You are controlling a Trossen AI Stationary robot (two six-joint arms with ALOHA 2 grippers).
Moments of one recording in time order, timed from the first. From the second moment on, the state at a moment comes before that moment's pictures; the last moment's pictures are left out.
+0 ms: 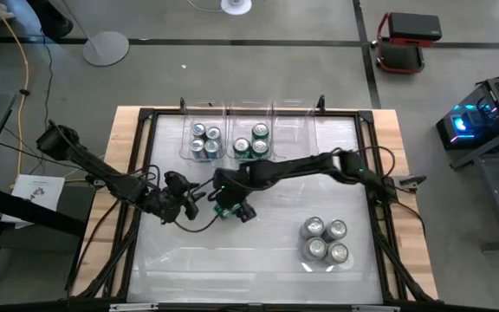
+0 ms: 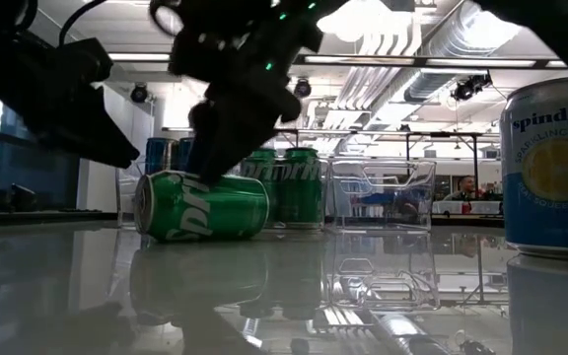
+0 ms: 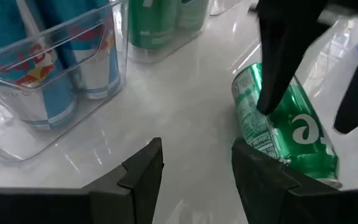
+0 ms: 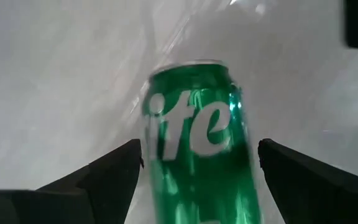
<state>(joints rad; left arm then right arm) -0.49 1.08 0.39 -0.21 -0.81 -0.91 0.04 2.30 1.97 -0.75 -0.17 -0.50</state>
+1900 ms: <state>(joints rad) -0.51 0.97 0.39 -0.17 -0.75 -0.79 0.05 1.80 0.90 0.67 -0.09 0.13</state>
